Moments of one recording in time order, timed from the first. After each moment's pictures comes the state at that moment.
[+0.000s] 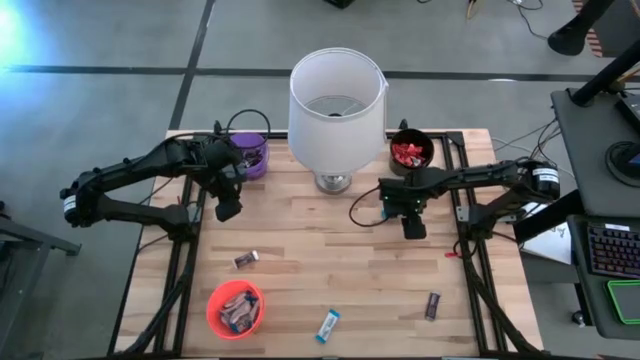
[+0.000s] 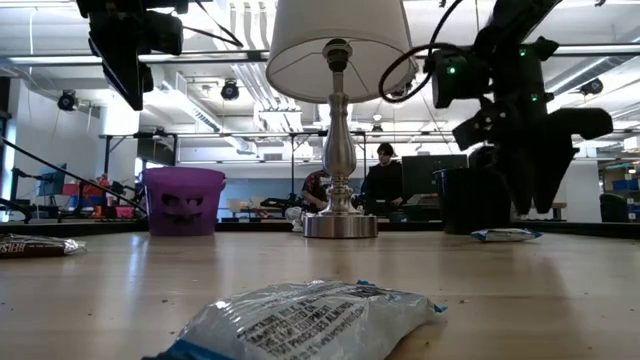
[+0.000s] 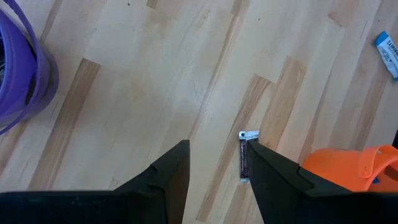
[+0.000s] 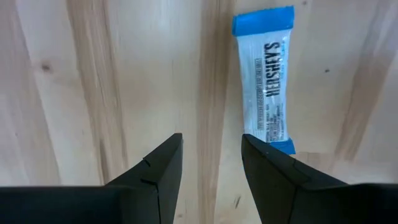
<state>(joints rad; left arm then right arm) 0.37 1.05 1.07 -1.25 0.22 -0.09 -0.20 1.46 0.84 -0.94 -0.09 -0.25</state>
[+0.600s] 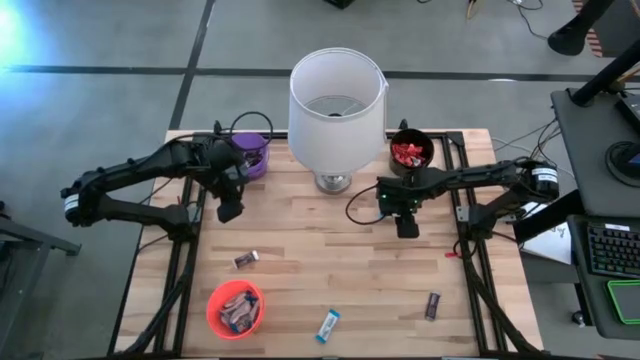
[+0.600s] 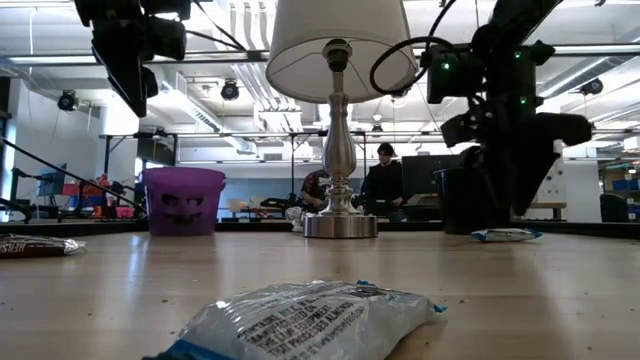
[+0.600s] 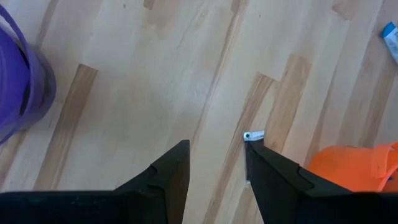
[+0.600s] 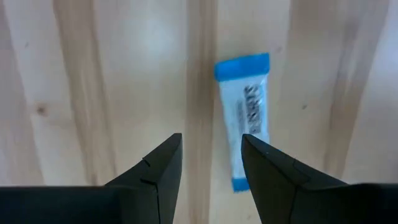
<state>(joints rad) 0.37 1.06 1.04 -1.21 0.22 -0.05 -0.21 1.46 0.83 -0.83 -0.08 -0.23</state>
